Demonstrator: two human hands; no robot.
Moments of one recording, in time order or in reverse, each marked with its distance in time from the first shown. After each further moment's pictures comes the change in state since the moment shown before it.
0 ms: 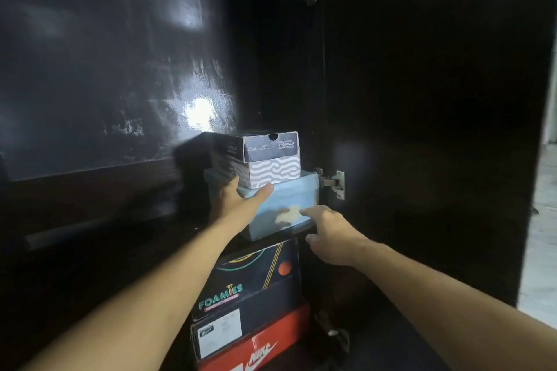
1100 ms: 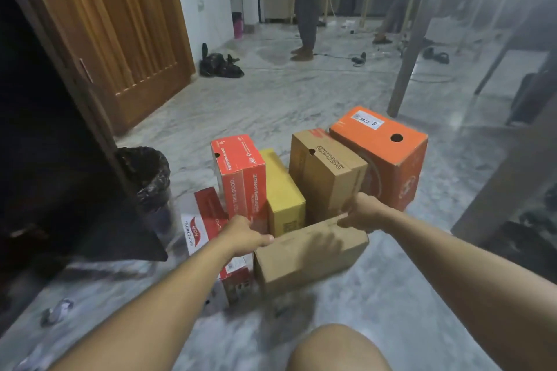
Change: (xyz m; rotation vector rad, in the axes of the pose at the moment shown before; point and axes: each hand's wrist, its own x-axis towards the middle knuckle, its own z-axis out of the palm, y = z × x) left_hand -0.458 0.062 0.333 0.285 -1.376 0.010; right_hand -0.560 0.338 -0.090 -0.033 -0.032 1.229
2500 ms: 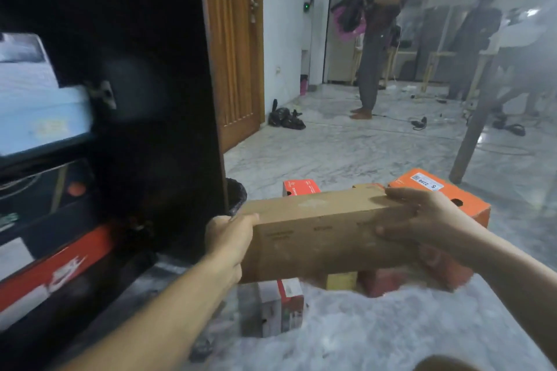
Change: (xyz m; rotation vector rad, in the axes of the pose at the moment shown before) left_hand -0.163 -0.019 -0.087 -0.911 0.697 0.084; right_hand -0.177 -0.095 -0.073 0.463 0.274 -0.358
